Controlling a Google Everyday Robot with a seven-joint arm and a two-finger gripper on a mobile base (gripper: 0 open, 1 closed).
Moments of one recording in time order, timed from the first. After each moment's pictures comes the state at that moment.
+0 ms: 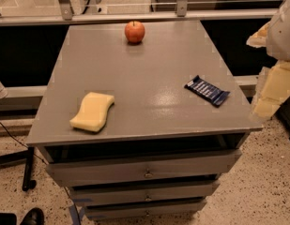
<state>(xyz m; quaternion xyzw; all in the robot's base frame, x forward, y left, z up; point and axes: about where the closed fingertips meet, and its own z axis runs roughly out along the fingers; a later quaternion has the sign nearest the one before) 0.438 -0.217 0.976 -0.60 0.78 -0.03 0.16</state>
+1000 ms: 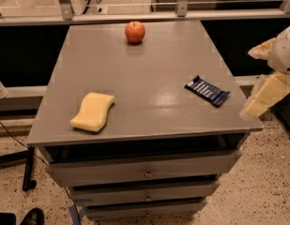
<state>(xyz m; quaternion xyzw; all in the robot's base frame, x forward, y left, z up) 0.476 -0.241 0.933 -0.56 0.80 0.03 0.24</state>
